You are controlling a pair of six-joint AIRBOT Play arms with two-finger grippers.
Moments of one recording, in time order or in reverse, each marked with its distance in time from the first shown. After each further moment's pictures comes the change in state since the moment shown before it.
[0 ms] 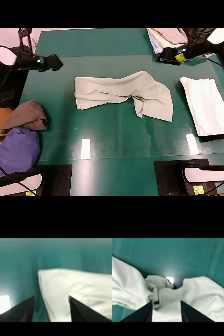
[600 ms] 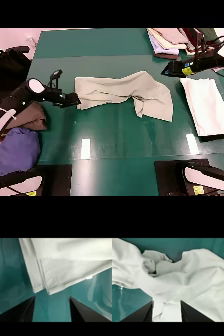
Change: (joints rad) left arm -0.122 0.002 -0.416 -0.172 0.025 -0.047; right arm -0.030 0.187 -0.274 0.011 -0.006 -0.041
